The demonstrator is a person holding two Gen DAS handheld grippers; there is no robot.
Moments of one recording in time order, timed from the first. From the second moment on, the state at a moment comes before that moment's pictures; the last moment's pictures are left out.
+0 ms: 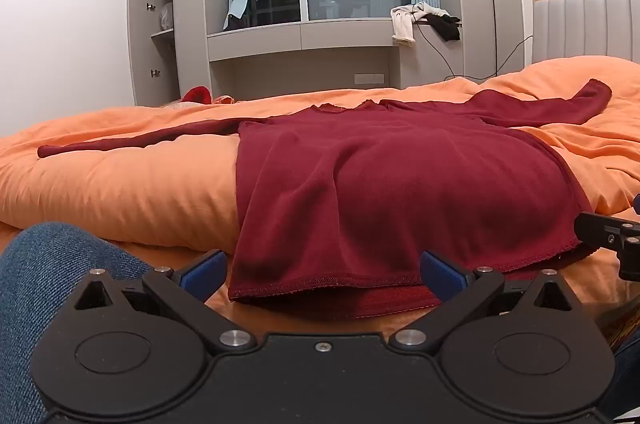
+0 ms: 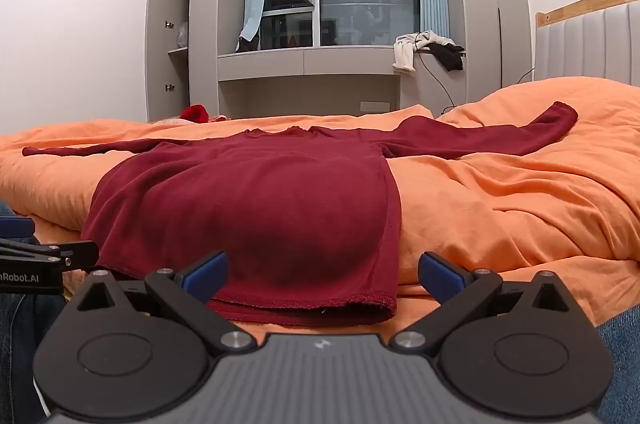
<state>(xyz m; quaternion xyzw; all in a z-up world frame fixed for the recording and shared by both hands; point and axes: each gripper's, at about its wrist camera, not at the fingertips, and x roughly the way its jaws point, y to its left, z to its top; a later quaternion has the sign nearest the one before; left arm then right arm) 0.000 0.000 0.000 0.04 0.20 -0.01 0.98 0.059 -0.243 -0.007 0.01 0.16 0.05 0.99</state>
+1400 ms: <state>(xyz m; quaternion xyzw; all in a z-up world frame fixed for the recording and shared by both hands) -0.001 0.002 0.001 0.04 0.20 0.00 0.98 0.062 -0.244 -0.007 0.01 0.16 0.05 0.99</state>
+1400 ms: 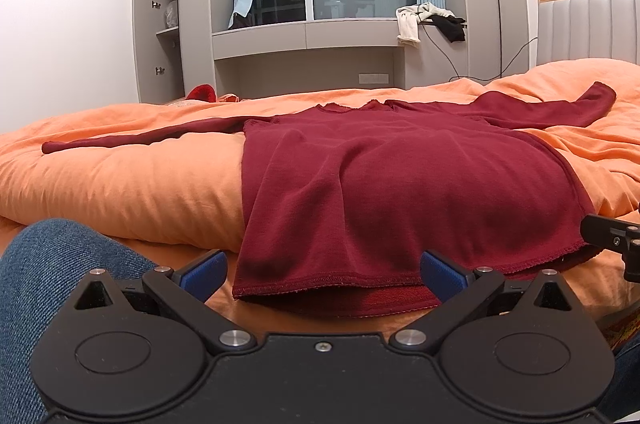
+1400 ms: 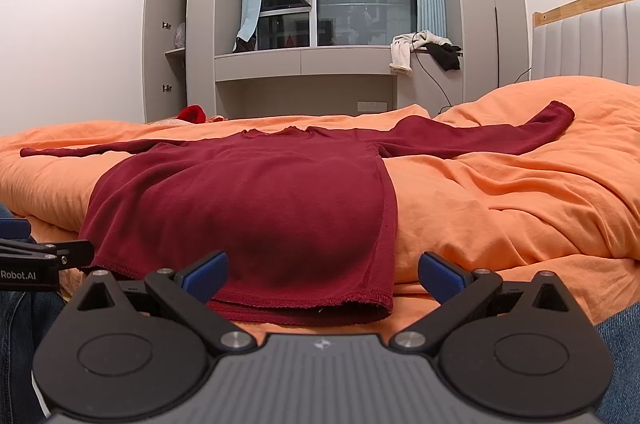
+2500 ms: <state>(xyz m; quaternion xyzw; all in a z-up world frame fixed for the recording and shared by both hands) -0.001 0.002 0.000 0.04 0.20 0.00 0.98 0.063 -0.244 -0.008 0.01 0.17 0.05 0.98</state>
